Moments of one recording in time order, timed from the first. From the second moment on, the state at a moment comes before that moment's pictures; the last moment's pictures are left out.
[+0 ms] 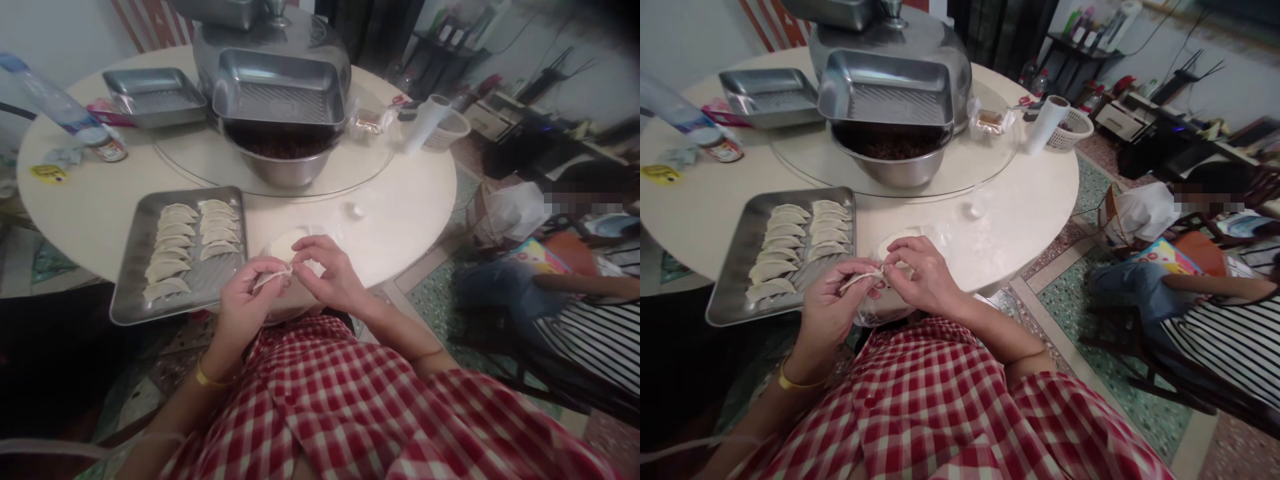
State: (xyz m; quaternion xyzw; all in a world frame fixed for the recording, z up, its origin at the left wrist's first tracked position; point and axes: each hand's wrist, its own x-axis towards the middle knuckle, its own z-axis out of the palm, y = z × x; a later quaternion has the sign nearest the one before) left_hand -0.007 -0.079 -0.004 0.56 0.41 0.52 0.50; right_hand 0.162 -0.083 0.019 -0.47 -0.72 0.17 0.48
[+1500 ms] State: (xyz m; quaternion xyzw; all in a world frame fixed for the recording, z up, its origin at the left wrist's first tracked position) left_hand 0.006 -0.082 0.002 0.51 0.42 0.54 0.52; right_hand 0.161 -0.096 0.009 -0.46 -0.74 0.07 0.49
